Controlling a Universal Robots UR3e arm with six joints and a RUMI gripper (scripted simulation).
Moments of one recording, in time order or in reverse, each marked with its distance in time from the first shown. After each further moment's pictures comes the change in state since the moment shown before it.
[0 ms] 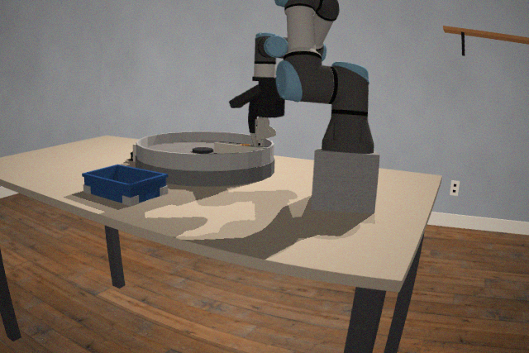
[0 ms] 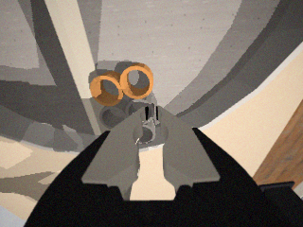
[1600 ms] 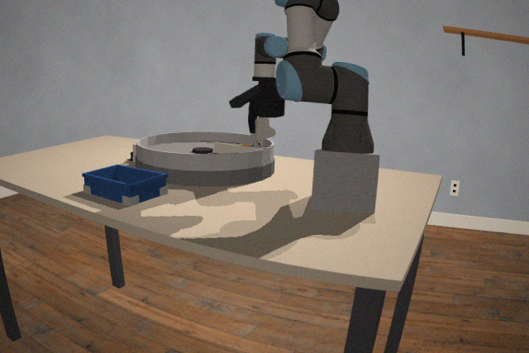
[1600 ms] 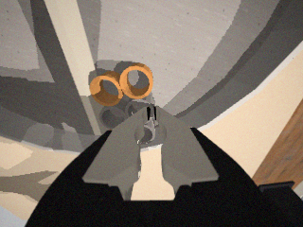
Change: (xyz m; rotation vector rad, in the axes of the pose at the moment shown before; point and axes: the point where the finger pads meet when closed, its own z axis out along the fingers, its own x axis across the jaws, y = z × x) arm 0.000 0.000 0.000 0.000 0.001 0.000
